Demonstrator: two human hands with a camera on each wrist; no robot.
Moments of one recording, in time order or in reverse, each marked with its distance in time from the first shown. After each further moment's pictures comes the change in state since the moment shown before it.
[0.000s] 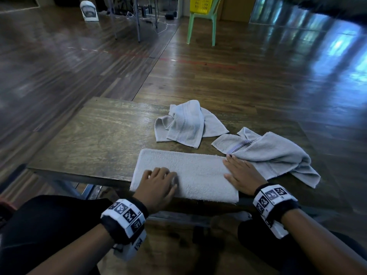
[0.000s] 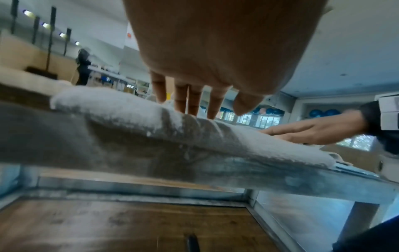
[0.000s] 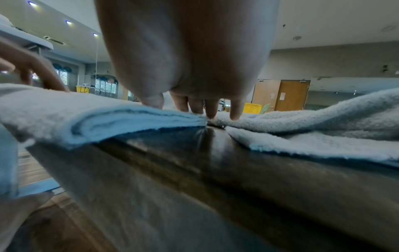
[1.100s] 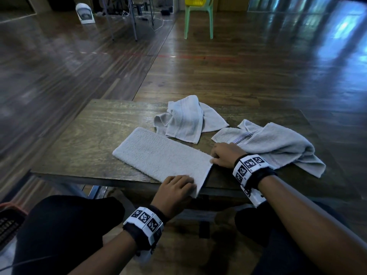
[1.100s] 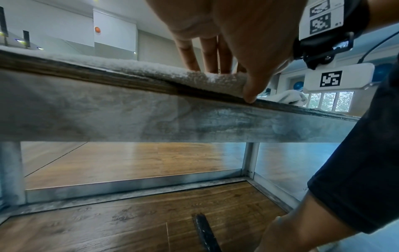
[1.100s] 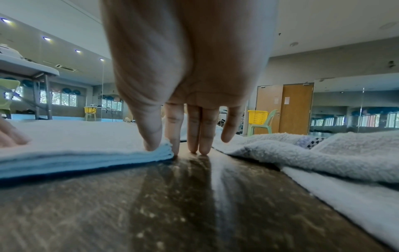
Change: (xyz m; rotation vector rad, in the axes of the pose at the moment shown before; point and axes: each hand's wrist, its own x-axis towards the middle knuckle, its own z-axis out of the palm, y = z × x) left_hand 0.006 0.030 0.037 -0.018 0.232 0.302; right_hand 0.052 -0.032 -0.044 0.049 0.004 -0.070
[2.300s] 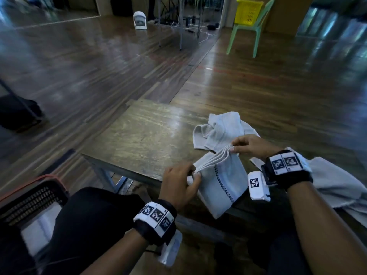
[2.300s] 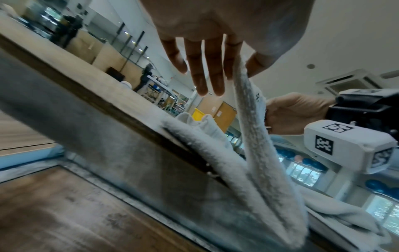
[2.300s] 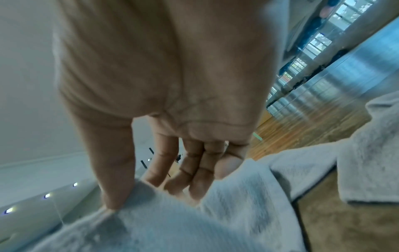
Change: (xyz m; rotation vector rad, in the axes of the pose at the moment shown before) left_hand -0.015 -0.037 -0.068 -0.264 0.369 -0.627; right_hand 0.038 -0.043 -0.086 0.846 -0.005 -0.133
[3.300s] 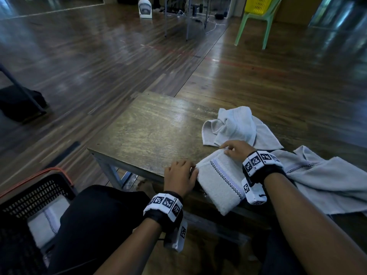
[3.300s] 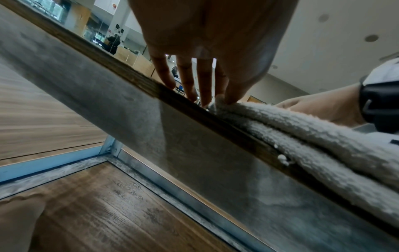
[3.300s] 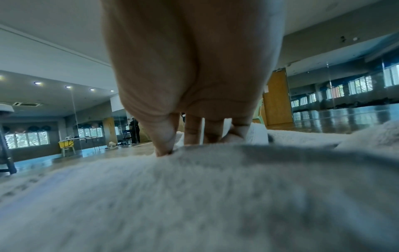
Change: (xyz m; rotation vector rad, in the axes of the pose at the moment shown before) left_hand 0.020 -0.049 0.029 0.228 -0.200 -0.223; right_hand 0.056 0.019 0.061 -0.483 0.041 0.119
